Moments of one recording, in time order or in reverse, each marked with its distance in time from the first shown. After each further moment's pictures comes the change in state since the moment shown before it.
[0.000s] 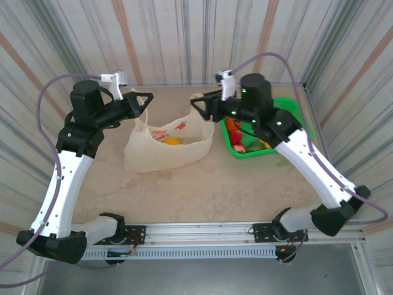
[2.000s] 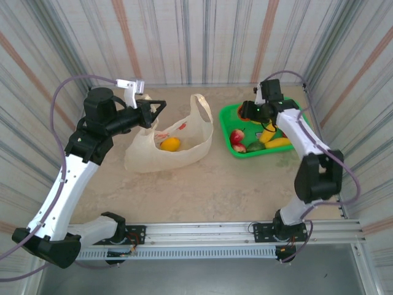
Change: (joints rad) left arm -0.146 -0.031 -0.078 0.066 -0.065 0.150; right arm -0.449 0.279 -0.164 -0.145 0.080 -0.005
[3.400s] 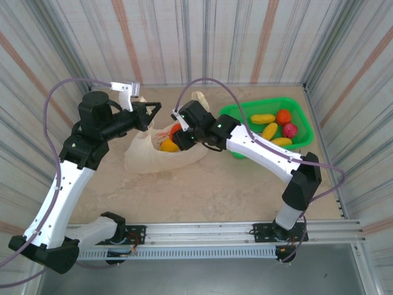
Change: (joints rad) left arm 0.000 -0.048 0.000 -0.054 -0.061 0.023; right arm 0.730 0.110 0.250 -0.138 0.237 -0.134
